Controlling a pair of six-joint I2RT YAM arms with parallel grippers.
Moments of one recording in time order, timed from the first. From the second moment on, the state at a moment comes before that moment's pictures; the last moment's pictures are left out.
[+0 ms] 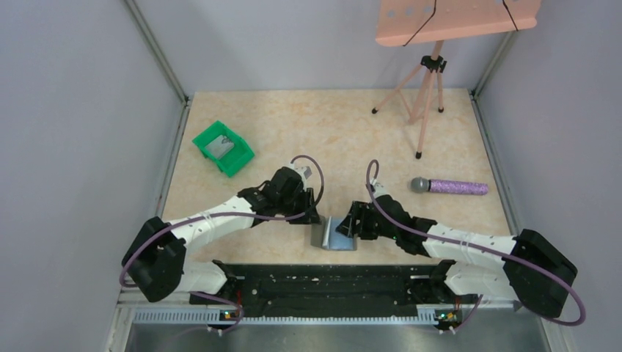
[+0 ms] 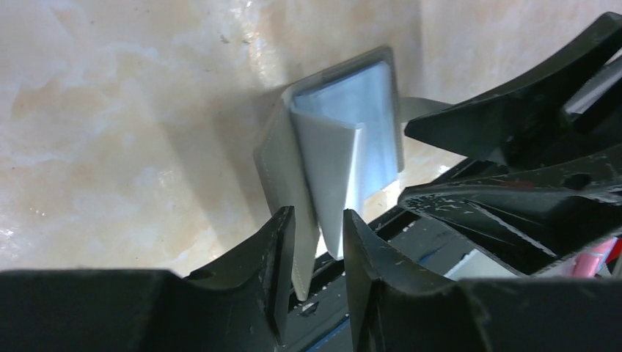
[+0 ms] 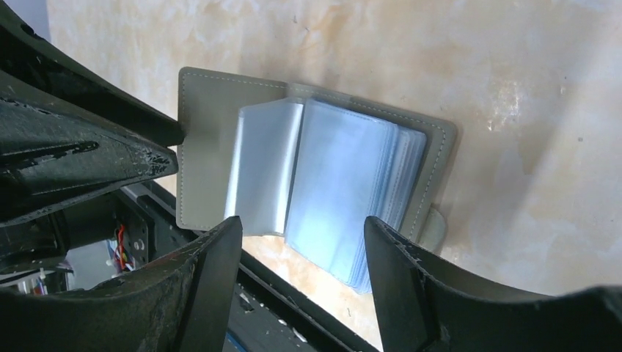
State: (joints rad) left arm -0.74 1.31 0.77 -0.31 0.26 -0.71; right arm 0.89 1.12 0.39 0.09 -0.03 0.89
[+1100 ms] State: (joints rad) left arm -0.75 1.35 0.56 -0.06 0.29 -0.80; right arm 0.89 1.22 0.37 0.36 -0.17 0.97
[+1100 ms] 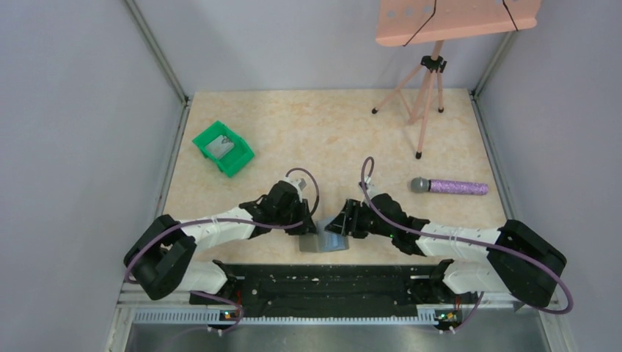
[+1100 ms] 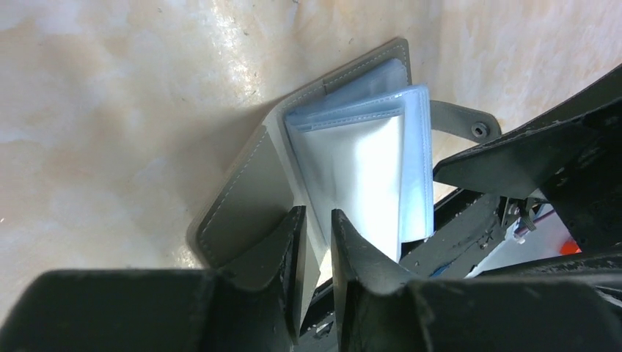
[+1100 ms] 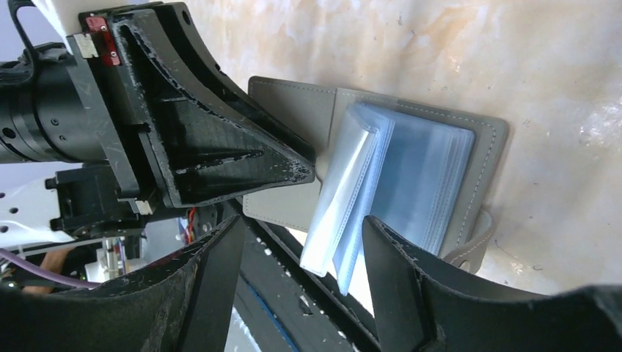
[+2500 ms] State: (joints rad) left arm -0.75 1.20 0.50 -0.23 0.16 -0.86; right arm 0.95 1.42 0.44 0.58 -0.26 1.01
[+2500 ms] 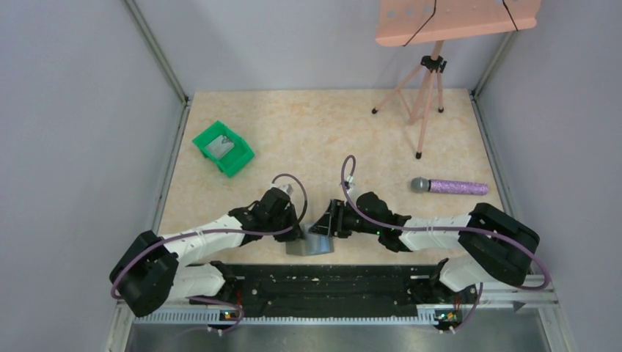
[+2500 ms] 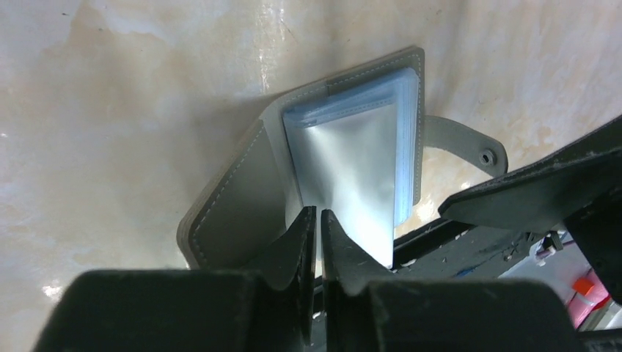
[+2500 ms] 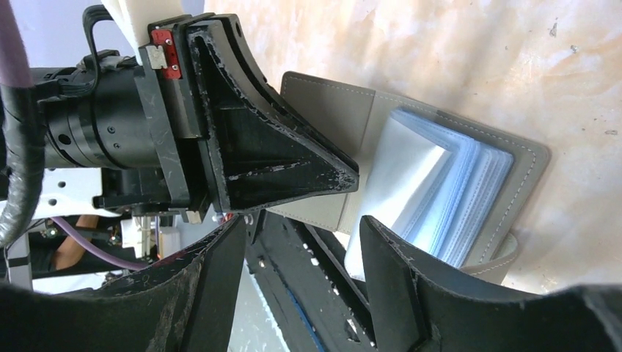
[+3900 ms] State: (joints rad) left arm -0.74 1.04 0.57 -0.55 -0.02 -0.82; right arm 0.95 1.46 0.44 0.51 -0.20 0.97
